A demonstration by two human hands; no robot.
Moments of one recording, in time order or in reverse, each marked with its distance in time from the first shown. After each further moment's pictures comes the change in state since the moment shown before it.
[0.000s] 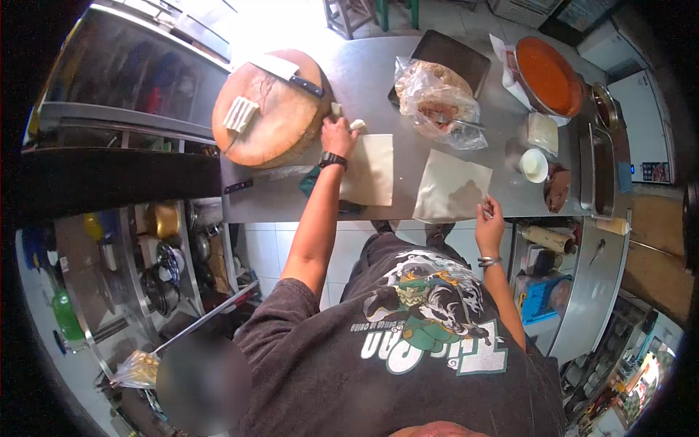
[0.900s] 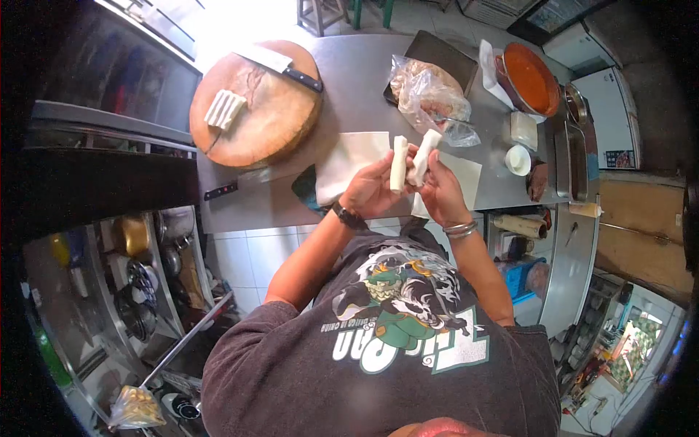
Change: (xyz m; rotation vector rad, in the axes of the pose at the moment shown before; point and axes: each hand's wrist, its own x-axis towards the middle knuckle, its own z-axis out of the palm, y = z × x) left_hand -0.109 0.081 -0.127 -2.459 -1.250 -0.241; right_hand -0.006 -0.212 0.090 1.068 -0.602 0.358
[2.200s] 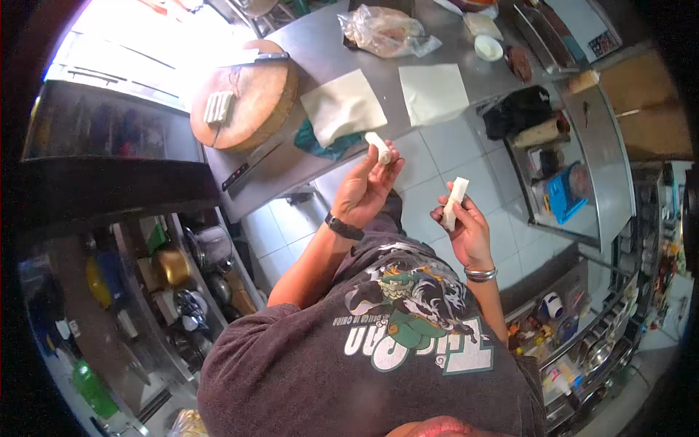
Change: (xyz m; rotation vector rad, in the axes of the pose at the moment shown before) left_hand -0.174 -0.096 0.055 -0.083 0.436 -0.039; right_hand -0.296 0.158 0.019 0.222 0.361 -0.235
